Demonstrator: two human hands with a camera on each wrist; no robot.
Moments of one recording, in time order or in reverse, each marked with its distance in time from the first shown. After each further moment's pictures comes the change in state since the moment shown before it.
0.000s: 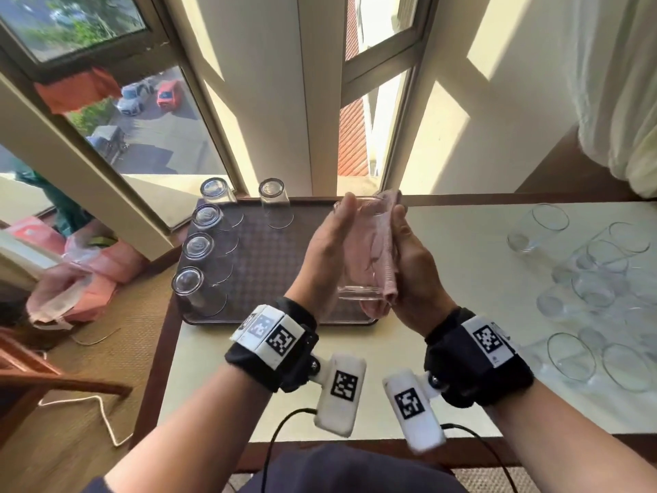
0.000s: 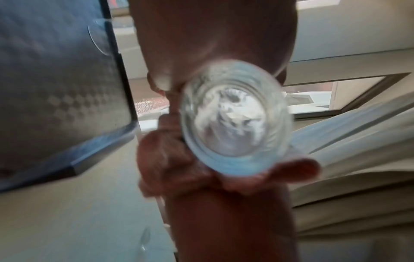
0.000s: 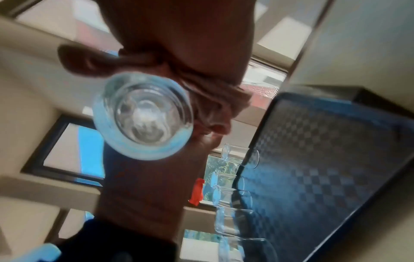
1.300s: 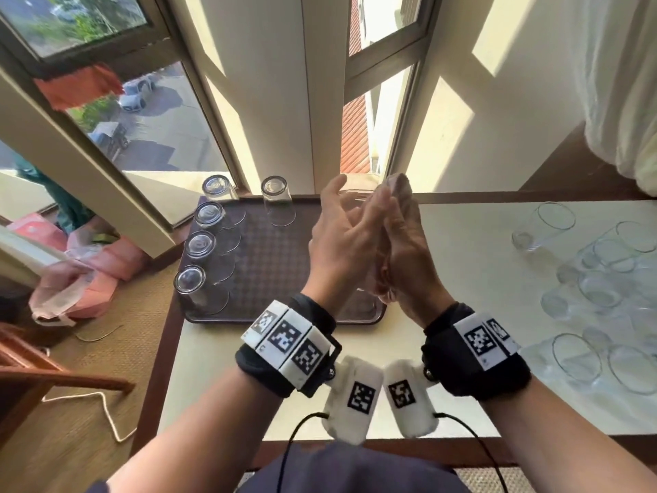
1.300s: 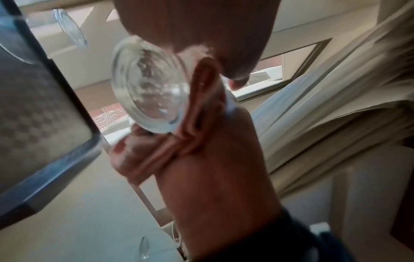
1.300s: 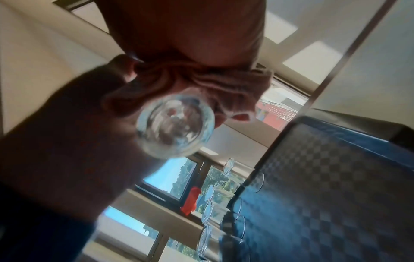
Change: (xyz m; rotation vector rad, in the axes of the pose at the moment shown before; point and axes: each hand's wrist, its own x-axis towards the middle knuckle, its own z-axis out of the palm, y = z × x) left_hand 0.006 0.009 0.012 0.411 0.266 0.115; right_hand 0.008 -0.002 0.010 -0.209 0.053 -0.136
